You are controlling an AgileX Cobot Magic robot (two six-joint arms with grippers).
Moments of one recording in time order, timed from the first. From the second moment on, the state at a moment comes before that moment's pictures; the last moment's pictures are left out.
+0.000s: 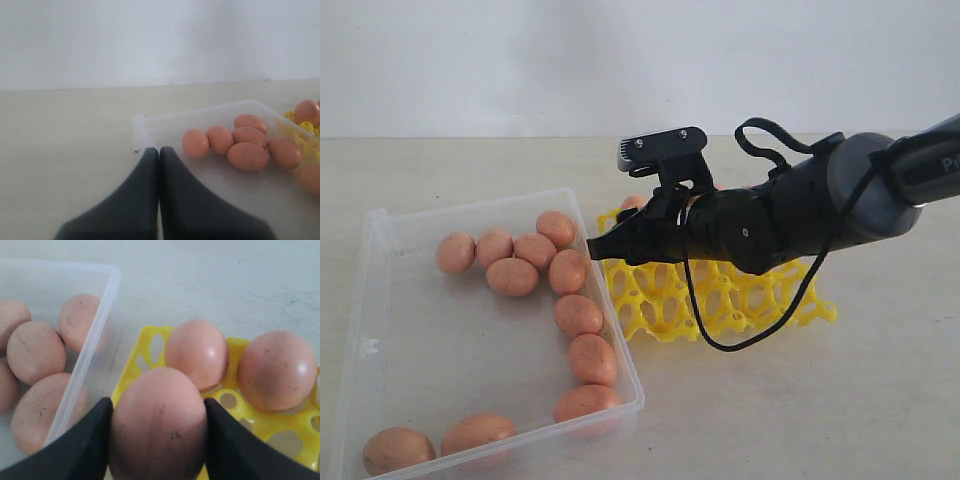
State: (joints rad) left arm -0.03 0.00 0.00 -0.03 0.23 0.02; right arm 0.64 1.97 -1.05 0.15 -0.20 0.03
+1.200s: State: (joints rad) left arm -0.03 0.00 0.00 -0.03 0.23 0.02; right arm 0.64 1.97 -0.91 0.19 -0.77 -0.01
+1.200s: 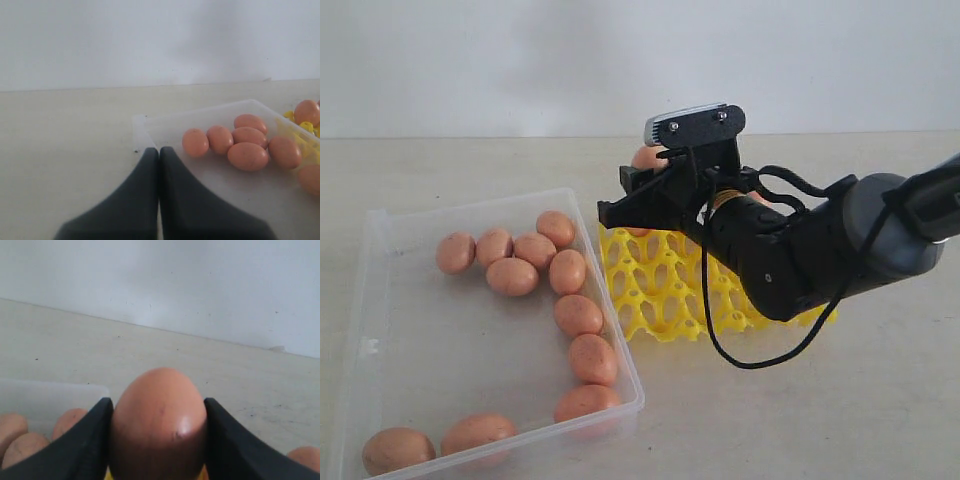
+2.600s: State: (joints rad) left arm -0.03 0.00 0.00 -0.03 0.23 0.02; right arm 0.66 2.08 -0.85 0.11 -0.88 0.18
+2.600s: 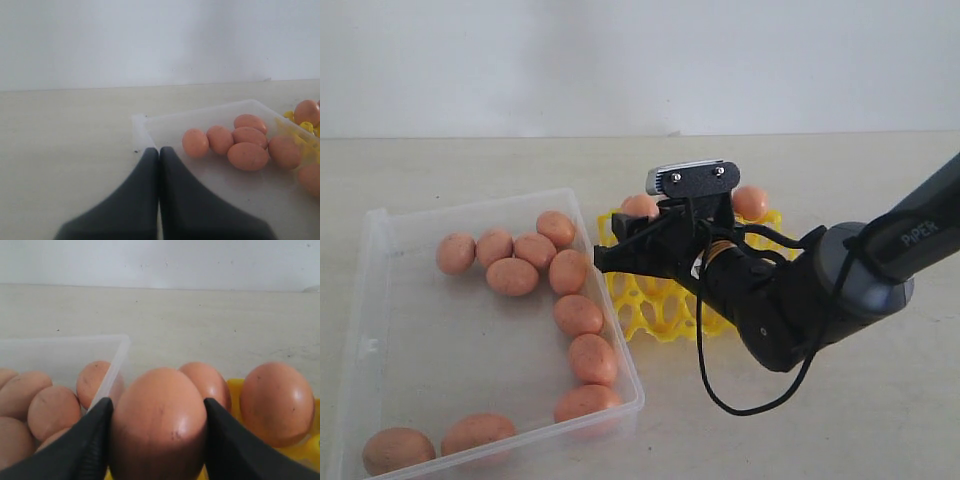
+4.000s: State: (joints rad) left arm -0.03 0.00 0.00 -0.03 0.23 0.02; right arm 0.67 2.11 -0.85 0.17 -0.90 0.10
